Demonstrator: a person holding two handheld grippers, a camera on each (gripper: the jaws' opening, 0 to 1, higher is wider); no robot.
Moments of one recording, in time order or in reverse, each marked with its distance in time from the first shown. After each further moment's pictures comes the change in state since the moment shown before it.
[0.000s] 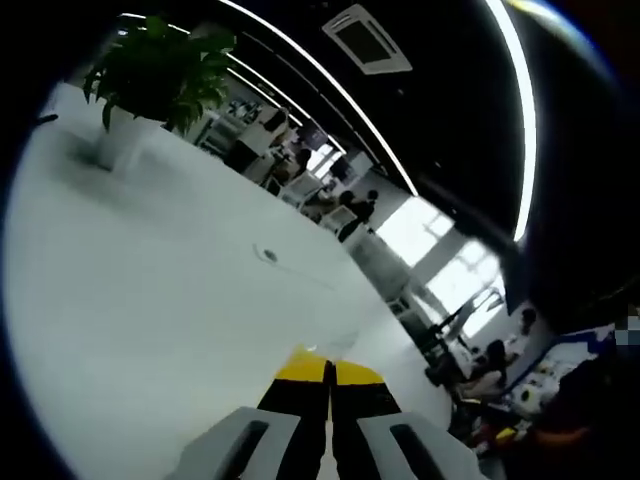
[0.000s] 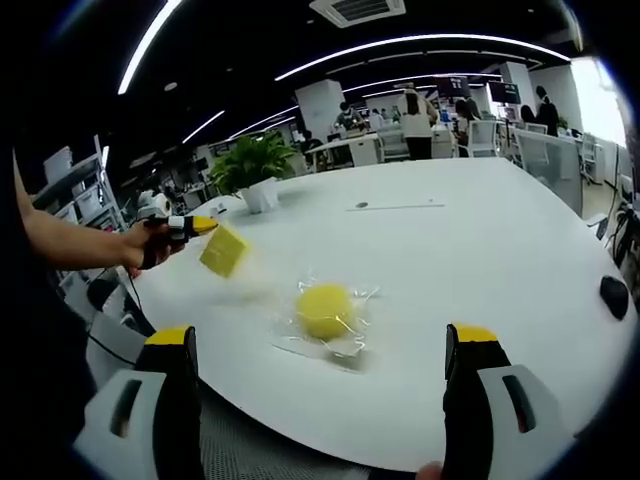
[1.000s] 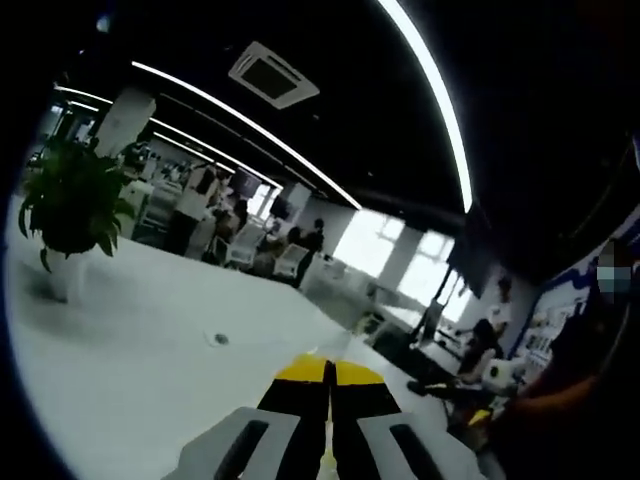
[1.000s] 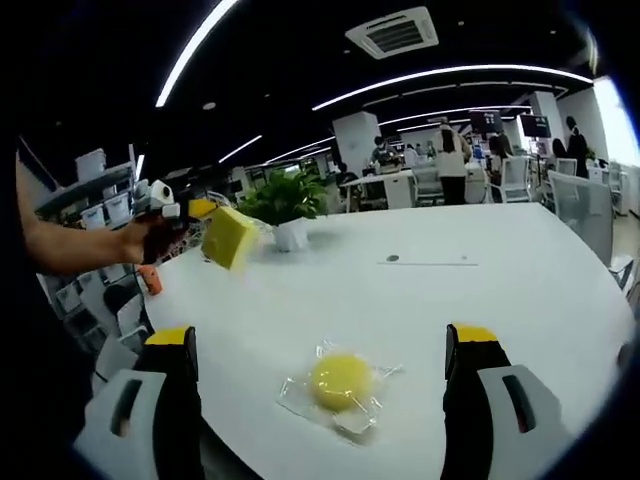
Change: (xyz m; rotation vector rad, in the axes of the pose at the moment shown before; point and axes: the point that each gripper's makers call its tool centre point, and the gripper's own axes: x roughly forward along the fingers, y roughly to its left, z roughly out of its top) left arm -0.022 -0.104 0.076 0.283 -0.111 -0.170; right arm 0.028 0.015 0.076 -0.087 -0.143 0.144
